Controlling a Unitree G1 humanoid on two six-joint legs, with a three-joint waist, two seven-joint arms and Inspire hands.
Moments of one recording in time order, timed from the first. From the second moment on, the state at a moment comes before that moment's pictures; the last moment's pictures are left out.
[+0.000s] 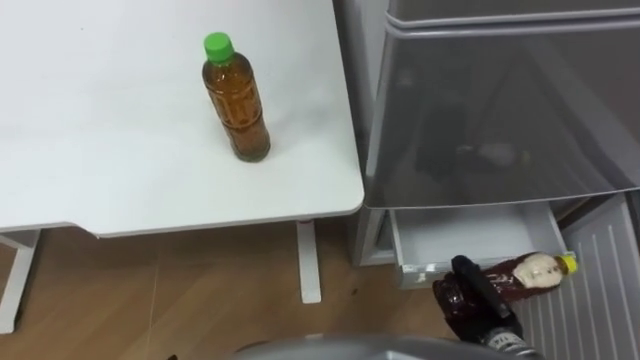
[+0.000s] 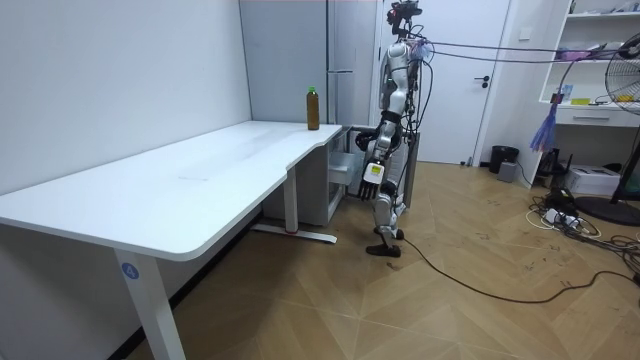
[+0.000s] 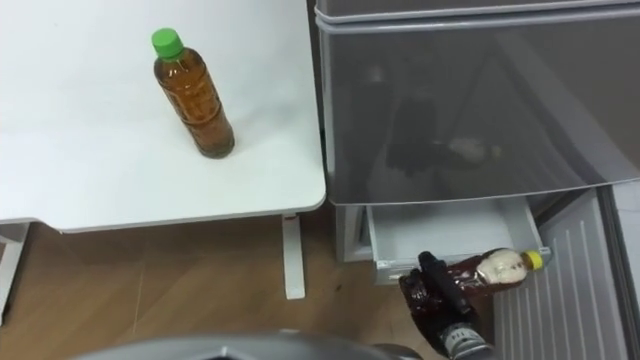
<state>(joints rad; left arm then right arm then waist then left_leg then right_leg) 0.31 0.18 0.07 1.05 -0.27 0.06 0.06 0.19 -0.23 0.01 0.96 1.36 0.11 0.23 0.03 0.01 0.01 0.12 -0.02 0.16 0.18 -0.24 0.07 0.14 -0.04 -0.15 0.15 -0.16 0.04</state>
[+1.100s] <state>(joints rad) 0.33 0.18 0.06 1.05 -0.03 0.13 -0.02 0.05 -0.26 0.00 0.97 1.44 0.09 0.18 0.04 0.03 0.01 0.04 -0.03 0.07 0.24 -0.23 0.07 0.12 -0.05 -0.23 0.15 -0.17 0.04</state>
